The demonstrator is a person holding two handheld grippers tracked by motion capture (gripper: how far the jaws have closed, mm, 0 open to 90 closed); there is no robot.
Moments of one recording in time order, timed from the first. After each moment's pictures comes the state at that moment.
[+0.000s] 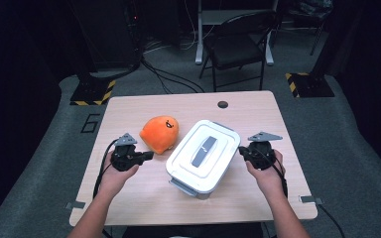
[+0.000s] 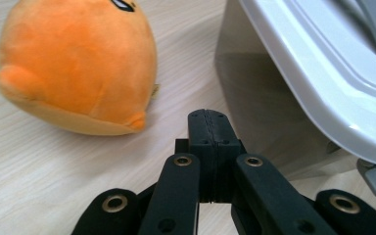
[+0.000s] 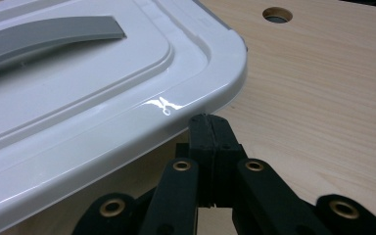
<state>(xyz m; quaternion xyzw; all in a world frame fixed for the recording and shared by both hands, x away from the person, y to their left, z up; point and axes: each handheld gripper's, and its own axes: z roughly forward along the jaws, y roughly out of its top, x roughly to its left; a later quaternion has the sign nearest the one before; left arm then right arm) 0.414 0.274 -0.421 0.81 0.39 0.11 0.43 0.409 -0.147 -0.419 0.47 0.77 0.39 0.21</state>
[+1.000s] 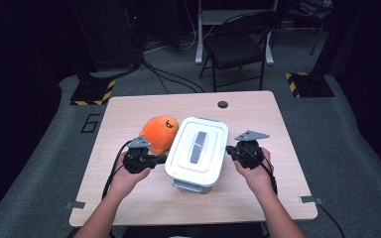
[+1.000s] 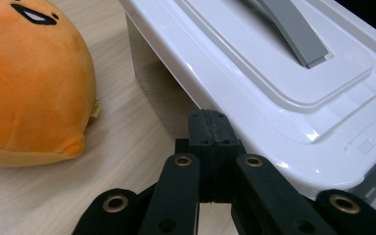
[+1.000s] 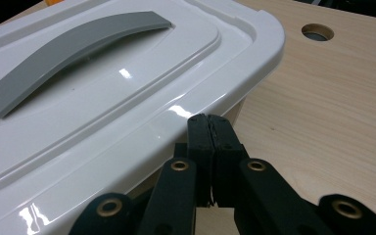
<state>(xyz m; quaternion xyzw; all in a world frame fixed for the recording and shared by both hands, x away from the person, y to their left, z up) 0.409 0.240 -0.419 0.83 0.35 0.07 0.44 0.410 -0.115 -0.414 0.44 0.78 0.40 0.19</state>
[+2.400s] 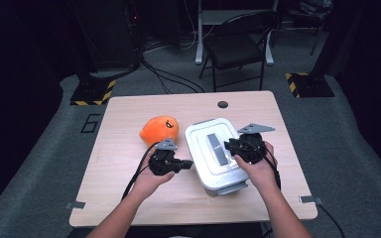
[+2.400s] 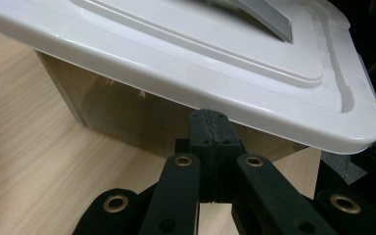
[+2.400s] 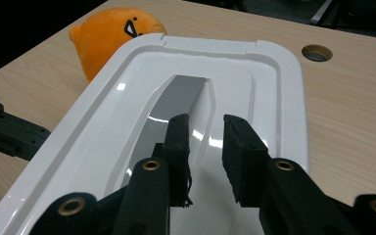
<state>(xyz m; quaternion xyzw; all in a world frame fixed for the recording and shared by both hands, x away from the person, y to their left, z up) 0.408 0.172 -0.424 0.84 0.29 0.02 0.45 0.410 -0.116 -0.384 0.44 0.77 0.43 0.18</state>
